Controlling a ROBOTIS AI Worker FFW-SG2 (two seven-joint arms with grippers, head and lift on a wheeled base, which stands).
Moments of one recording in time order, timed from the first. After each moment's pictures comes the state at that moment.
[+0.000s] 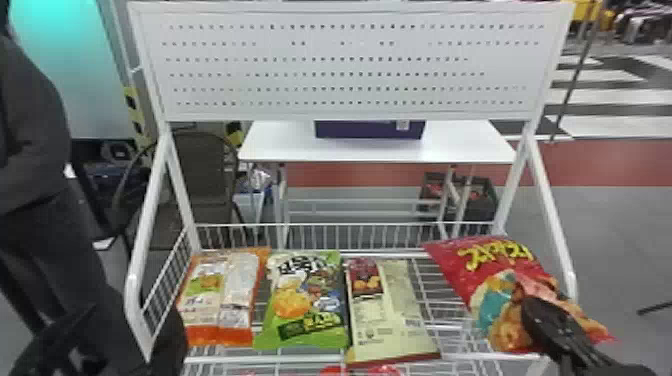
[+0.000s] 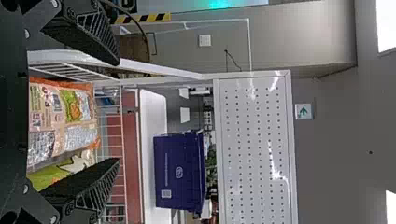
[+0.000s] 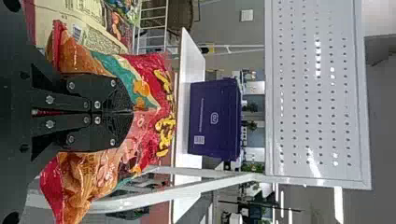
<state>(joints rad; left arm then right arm) 0.80 0.29 0.03 -2.50 0.15 0.12 0.24 0.62 -0.47 -0.03 -2.33 -0.41 0.22 -0.16</state>
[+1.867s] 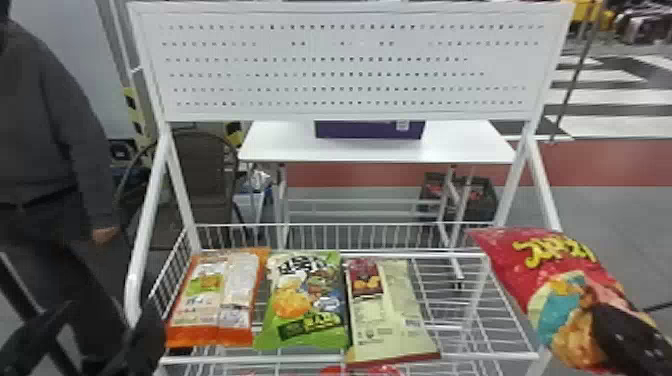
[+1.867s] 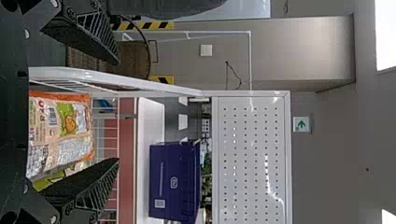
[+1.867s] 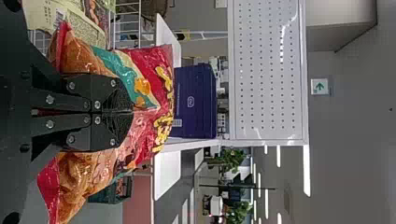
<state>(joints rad) 0.80 0.30 0.09 -2.48 0.24 0.09 0.24 0.87 -0.49 -0.19 -2.43 -0.47 0.02 -0.16</state>
